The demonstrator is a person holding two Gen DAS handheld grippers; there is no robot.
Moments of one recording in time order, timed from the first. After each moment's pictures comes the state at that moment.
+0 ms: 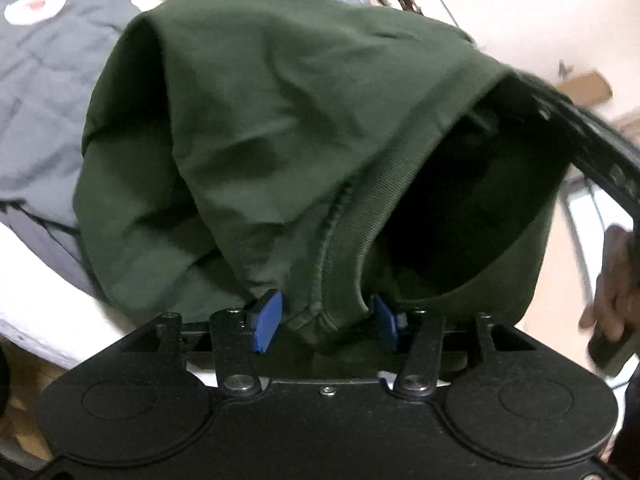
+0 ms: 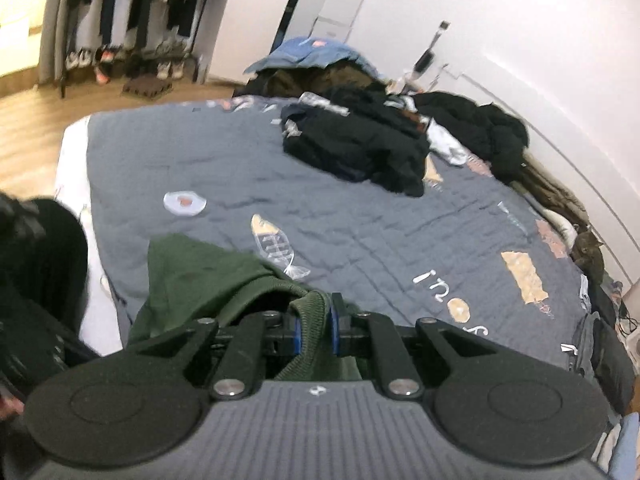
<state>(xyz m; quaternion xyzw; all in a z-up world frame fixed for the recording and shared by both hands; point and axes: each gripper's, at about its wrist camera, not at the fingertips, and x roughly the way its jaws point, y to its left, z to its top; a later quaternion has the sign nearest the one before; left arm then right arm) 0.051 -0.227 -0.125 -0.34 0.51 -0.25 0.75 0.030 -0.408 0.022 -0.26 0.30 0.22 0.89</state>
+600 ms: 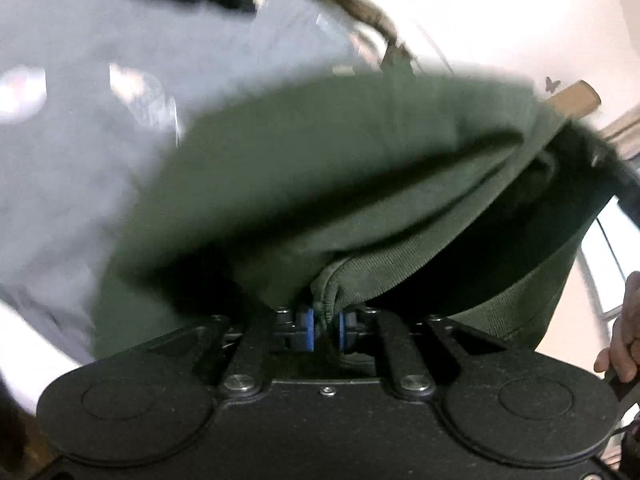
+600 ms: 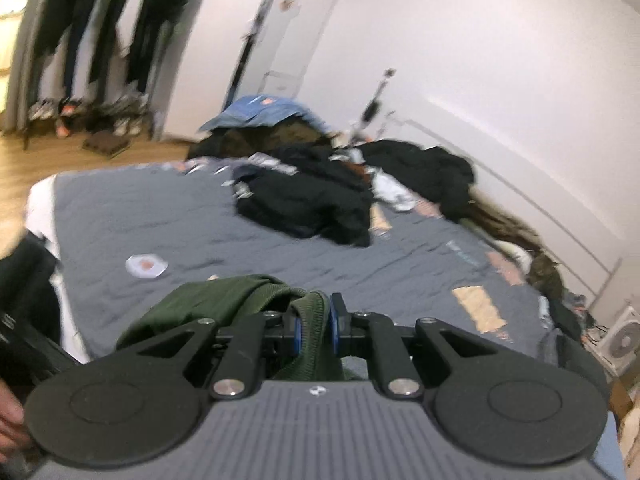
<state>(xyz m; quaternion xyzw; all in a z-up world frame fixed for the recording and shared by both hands) 0.099 -0.199 -0.074 -0.28 0.43 -0.24 0.82 0.019 -0.424 0.056 -0.23 0.21 0.16 0.94</state>
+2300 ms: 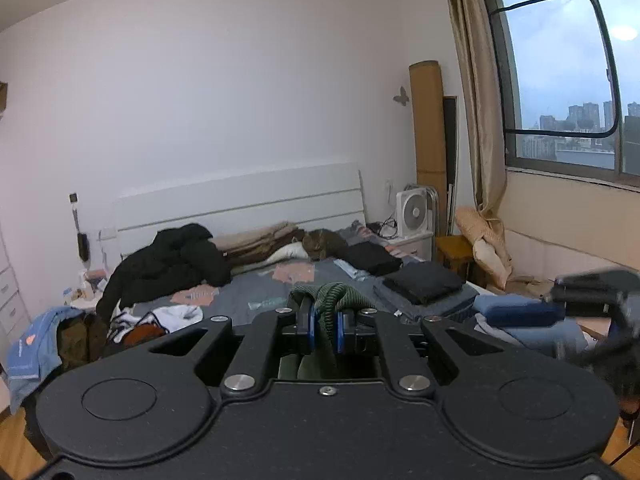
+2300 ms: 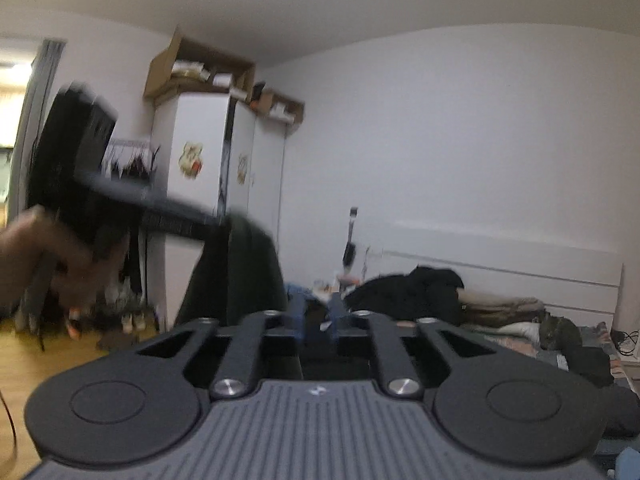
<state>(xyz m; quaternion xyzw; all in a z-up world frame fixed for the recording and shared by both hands) 0.108 -0.313 0.285 0.09 0.13 -0.31 0.94 0.011 -0.498 0.219 -0.05 0.05 0.21 0.97</state>
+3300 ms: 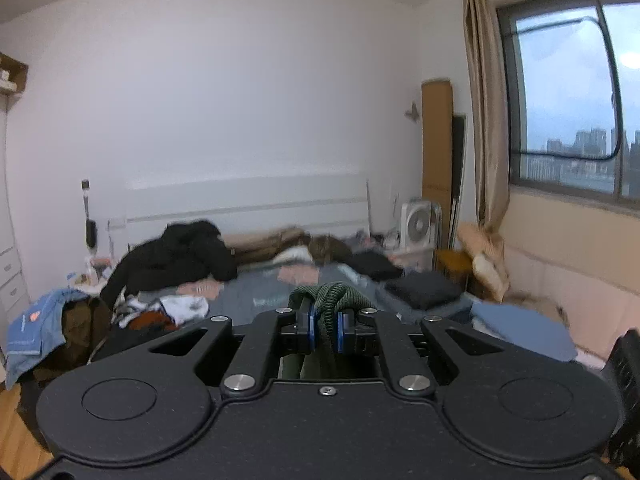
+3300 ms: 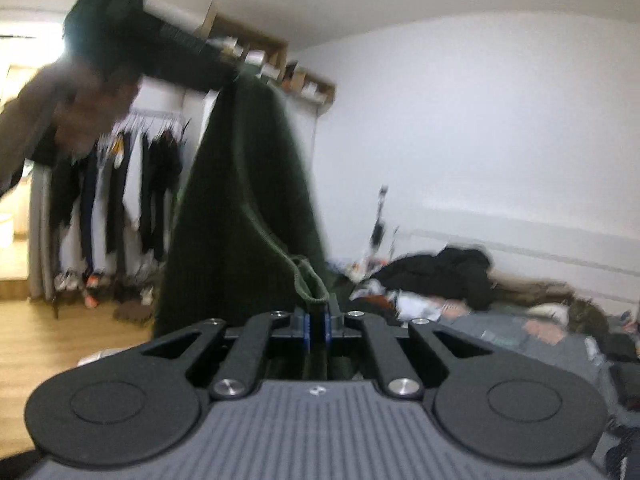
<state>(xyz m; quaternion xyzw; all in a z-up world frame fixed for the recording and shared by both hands) 0.068 -0.213 0.297 0.04 0.10 -0.31 0.94 -0.020 -0.463 0.139 -0.06 0.03 0.23 0.97</state>
